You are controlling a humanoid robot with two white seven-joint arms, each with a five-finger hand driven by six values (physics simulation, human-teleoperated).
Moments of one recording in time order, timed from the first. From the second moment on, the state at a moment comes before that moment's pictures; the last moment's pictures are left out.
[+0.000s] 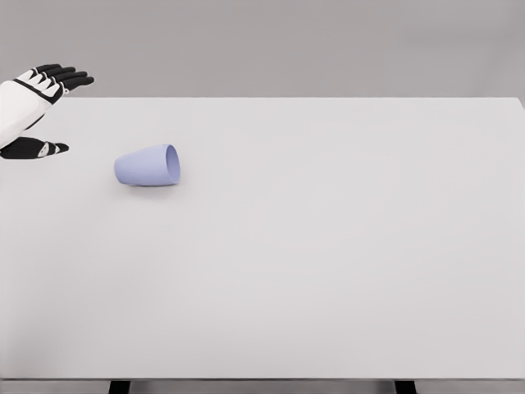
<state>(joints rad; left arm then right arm) -0.31 0.80 -0.11 -1.46 -0.47 -0.61 -0.13 0.01 0.00 -0.09 0.06 0.08 -0.11 0.05</state>
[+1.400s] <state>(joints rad) -0.22 0.90 -0.26 -1.62 -0.28 -0.61 -0.13 0.01 0.00 -0.09 0.06 0.08 -0.11 0.06</state>
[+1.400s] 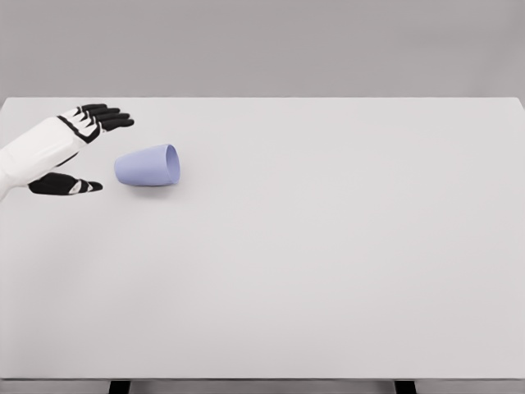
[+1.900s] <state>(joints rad) -0.46 0.97 -0.51 -1.69 -0.04 -0.34 -0.24 0.01 0.00 -0.09 0.06 0.08 -0.11 0.06</state>
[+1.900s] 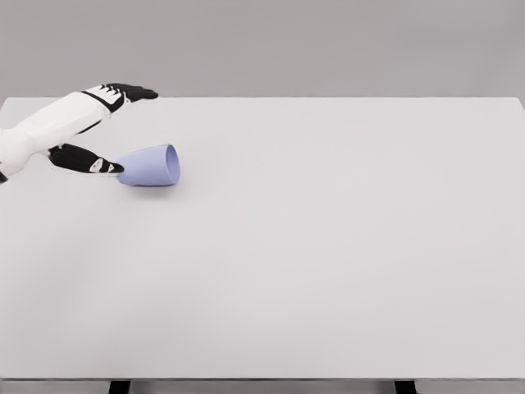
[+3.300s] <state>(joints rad) -0.67 0.81 -0.84 -1.45 0.06 -0.01 -0.25 0.01 0.00 -0.09 0.06 0.08 -0.11 0.06</state>
